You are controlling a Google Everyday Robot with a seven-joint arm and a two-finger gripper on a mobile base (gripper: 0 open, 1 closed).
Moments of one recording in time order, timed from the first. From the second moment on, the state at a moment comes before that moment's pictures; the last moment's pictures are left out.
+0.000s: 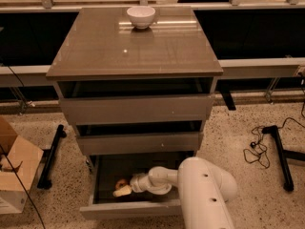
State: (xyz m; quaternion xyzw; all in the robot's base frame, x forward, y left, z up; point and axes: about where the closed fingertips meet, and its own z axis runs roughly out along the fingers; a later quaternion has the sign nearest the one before) arm 0.622 0.133 0.136 -0.35 0.84 0.33 0.27
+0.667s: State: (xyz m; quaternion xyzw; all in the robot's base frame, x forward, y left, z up) arm 0.613 0.169 0.135 -0.33 0.83 0.35 0.28
